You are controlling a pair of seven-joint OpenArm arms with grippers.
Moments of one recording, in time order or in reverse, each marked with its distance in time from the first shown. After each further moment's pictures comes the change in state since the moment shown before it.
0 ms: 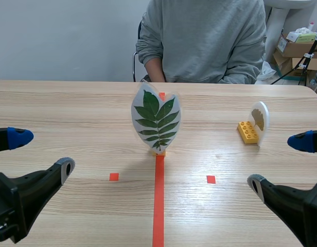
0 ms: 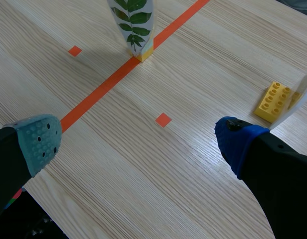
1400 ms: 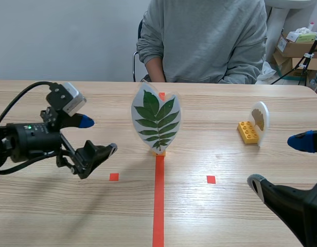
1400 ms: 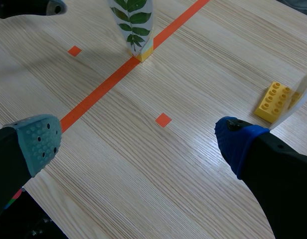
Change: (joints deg) left arm -53.2 -0.7 30.7 -45.0 9.2 -7.0 4.4; right arm 0.0 0.0 0.0 0.0 0.0 0.0 0.0
